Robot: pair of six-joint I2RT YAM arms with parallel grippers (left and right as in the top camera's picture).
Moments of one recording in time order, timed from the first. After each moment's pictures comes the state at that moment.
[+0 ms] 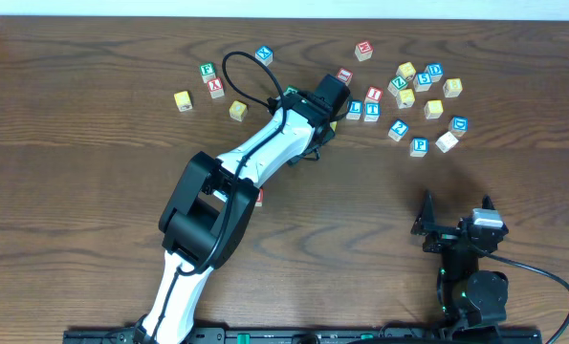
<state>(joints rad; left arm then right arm) -0.62 2.22 1.71 -0.78 -0.17 -1.21 0.14 0.02 0.01 -0.05 0.24 0.07</state>
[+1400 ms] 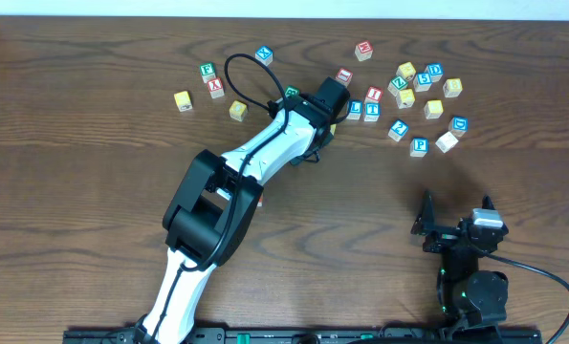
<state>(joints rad) -0.62 2.25 1.71 -0.78 -0.18 -1.22 0.14 0.02 0.01 -0.05 0.24 0.07</state>
